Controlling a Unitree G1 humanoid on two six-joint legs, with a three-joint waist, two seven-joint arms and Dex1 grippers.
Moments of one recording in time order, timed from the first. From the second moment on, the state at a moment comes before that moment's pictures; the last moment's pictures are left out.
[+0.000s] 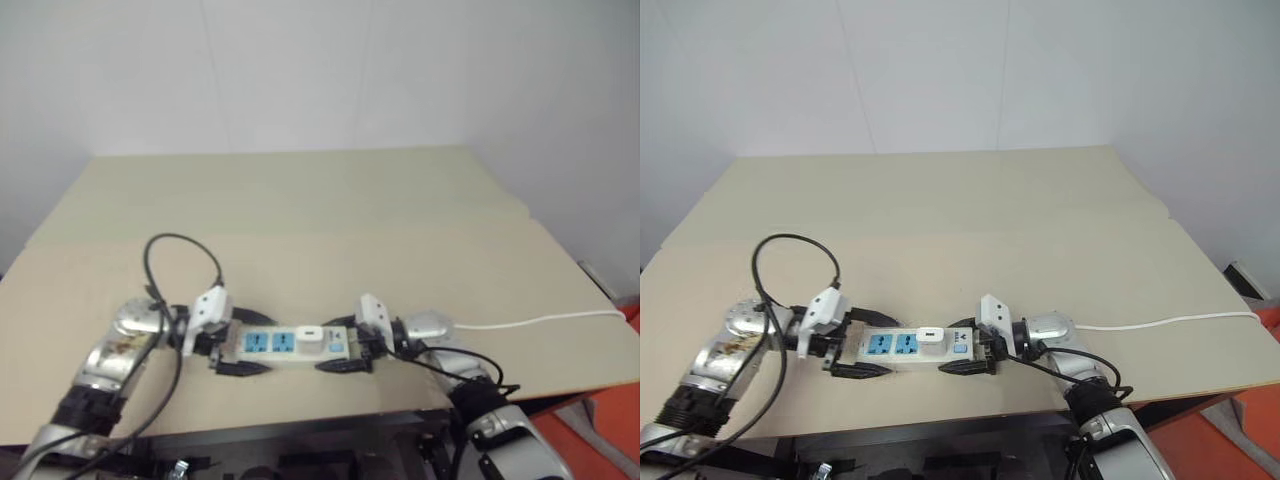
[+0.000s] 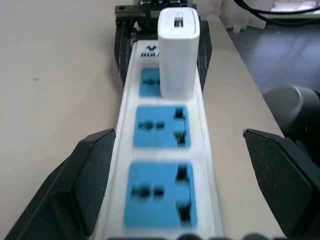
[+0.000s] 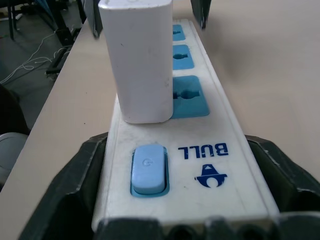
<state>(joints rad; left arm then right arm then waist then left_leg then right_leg) -0.37 0.78 -0.09 0.14 -0.39 0.07 -1.48 -0.53 -0.32 0.27 0.43 0.19 -0.06 1.32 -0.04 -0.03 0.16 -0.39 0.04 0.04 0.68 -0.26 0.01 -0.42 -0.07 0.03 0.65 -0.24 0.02</state>
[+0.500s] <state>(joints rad) -0.32 0.90 0.05 0.11 -0.44 0.08 -1.54 -0.46 -0.49 0.17 0.19 0.28 0.03 1.31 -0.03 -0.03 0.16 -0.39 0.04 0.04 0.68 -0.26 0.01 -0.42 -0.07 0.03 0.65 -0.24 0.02</state>
